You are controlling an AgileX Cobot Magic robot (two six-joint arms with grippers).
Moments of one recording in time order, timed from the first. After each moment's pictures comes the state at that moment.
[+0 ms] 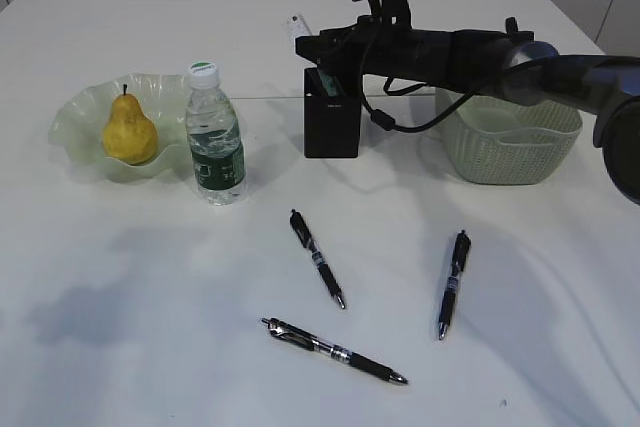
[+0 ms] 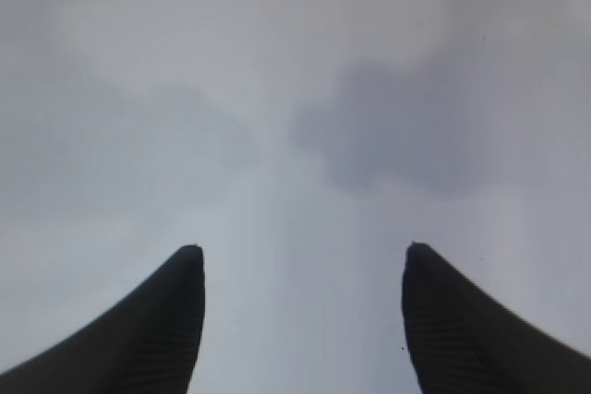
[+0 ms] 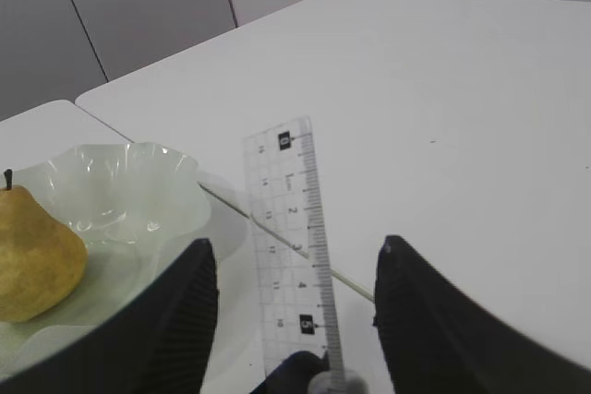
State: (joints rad) left arm -0.18 1.22 -0.67 0.10 0.69 -0.32; right arm 0.18 2.62 -2.20 1.75 0.67 -1.80
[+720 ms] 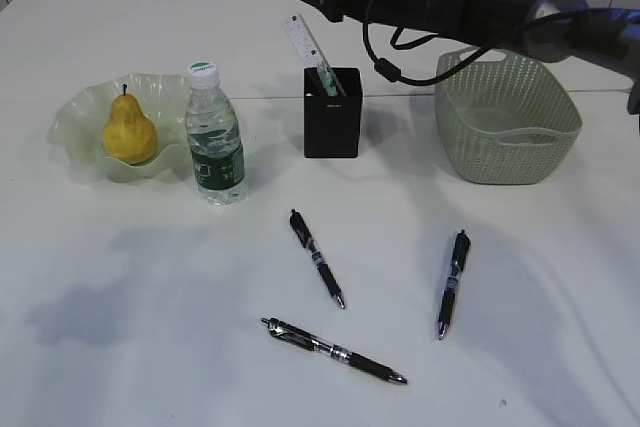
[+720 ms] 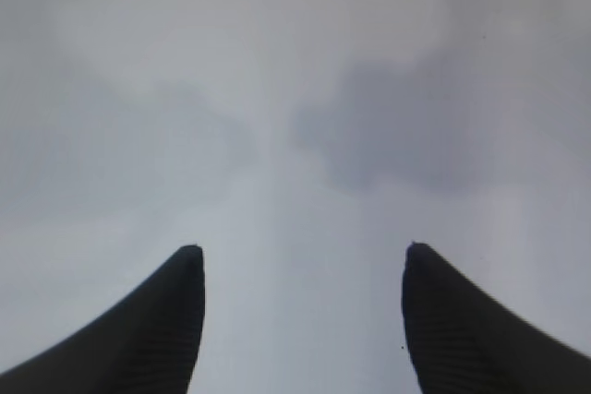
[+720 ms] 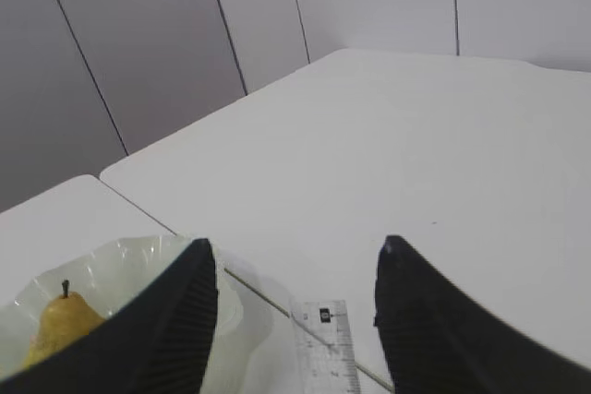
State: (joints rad) left arm -0.18 1.22 -0.67 0.10 0.69 -0.32; right arm 0.18 2.50 -2.20 1.71 0.65 -1.67
